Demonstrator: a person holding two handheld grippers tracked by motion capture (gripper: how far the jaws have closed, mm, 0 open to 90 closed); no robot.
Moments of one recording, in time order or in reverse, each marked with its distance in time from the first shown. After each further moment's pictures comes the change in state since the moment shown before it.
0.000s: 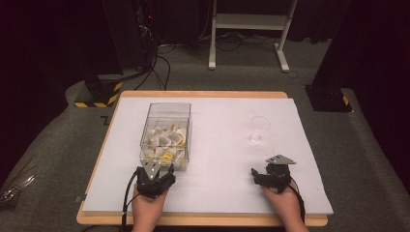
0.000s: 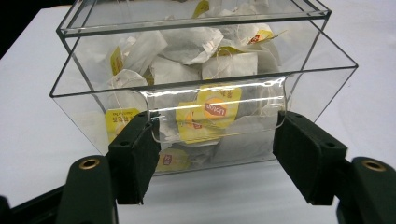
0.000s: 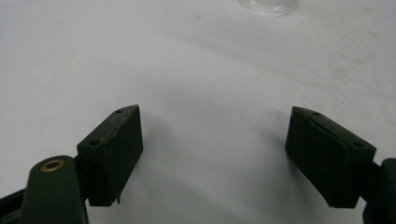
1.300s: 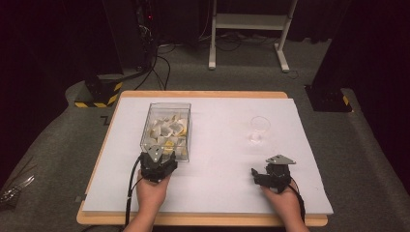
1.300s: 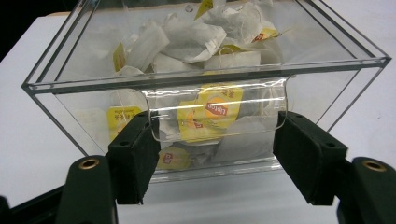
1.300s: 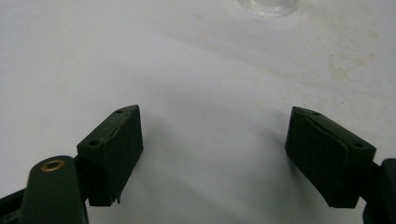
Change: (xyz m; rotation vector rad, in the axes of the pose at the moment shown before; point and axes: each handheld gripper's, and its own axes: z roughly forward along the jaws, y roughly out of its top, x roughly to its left) left arm -0.002 0.015 0.043 0.003 0.025 -0.002; right arm 0.000 0.000 0.000 -0.001 0.001 -0.002
